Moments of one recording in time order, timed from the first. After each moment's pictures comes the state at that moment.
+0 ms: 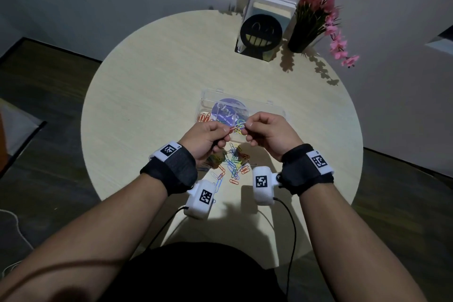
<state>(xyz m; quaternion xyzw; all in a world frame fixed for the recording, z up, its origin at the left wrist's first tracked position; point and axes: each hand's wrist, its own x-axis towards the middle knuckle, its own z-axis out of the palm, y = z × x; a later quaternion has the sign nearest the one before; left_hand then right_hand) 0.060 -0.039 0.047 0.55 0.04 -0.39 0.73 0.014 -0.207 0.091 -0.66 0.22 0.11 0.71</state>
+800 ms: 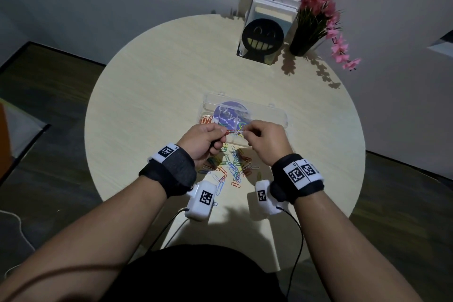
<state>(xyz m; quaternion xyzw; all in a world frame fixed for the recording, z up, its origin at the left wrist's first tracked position) 0.064 -0.033 0.047 0.53 0.08 -0.39 0.75 0.011 -0.195 0.077 -0.92 0.14 0.02 0.37</state>
